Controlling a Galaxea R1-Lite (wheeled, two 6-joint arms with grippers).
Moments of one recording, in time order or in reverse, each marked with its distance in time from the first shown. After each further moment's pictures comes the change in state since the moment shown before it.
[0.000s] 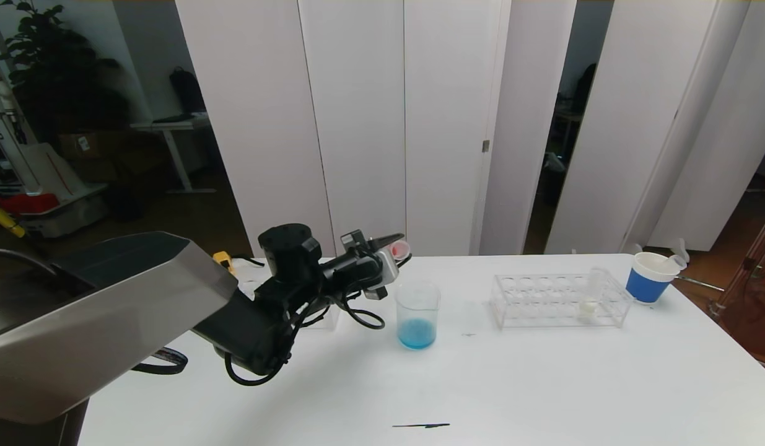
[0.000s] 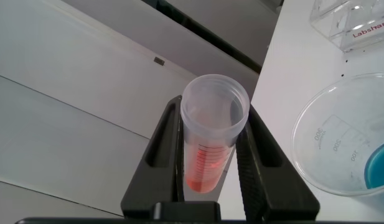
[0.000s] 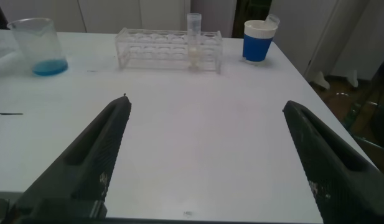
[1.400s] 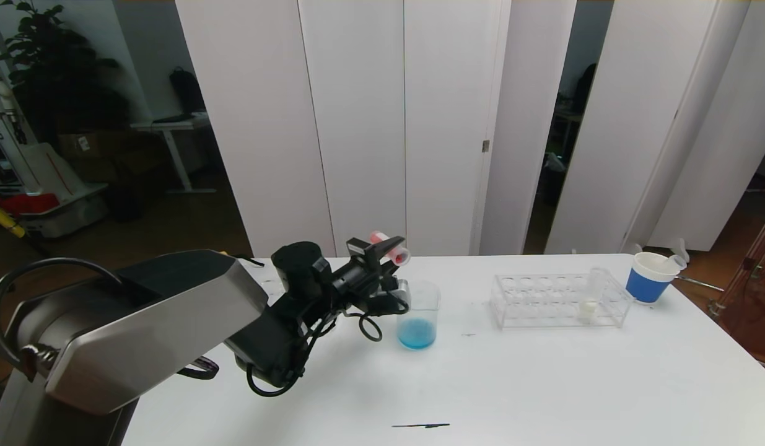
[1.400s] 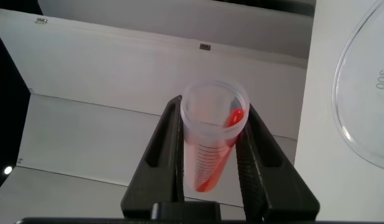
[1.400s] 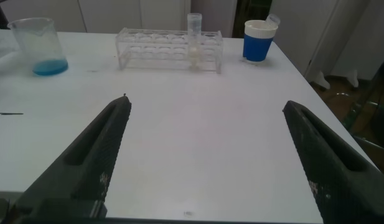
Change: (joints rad) left arm -0.019 0.105 -0.017 -0.163 0.129 0.406; right arm 0.000 0.000 0.000 0.000 0.000 0.000
